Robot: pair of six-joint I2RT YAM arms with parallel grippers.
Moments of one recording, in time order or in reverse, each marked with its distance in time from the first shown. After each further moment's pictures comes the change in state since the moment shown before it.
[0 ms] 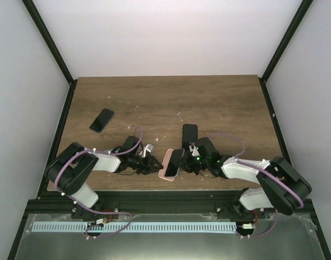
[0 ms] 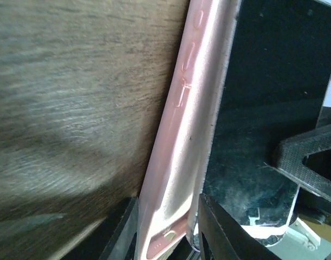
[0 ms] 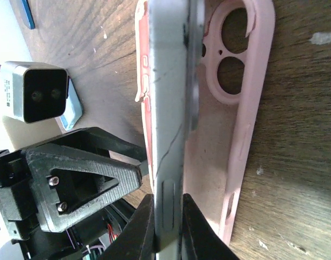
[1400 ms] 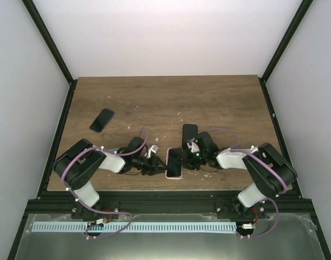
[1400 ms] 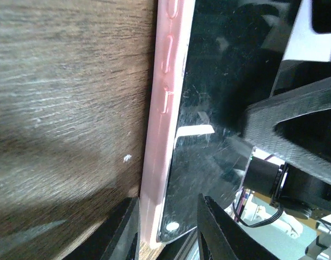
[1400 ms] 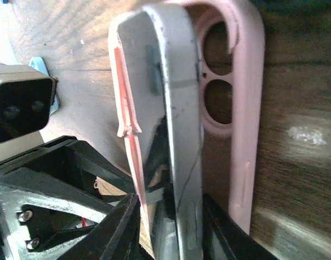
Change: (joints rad) left arm -0.063 0.090 0.011 0.168 0.026 -0.117; right arm -0.110 0.221 0.074 0.022 -0.167 -0.227
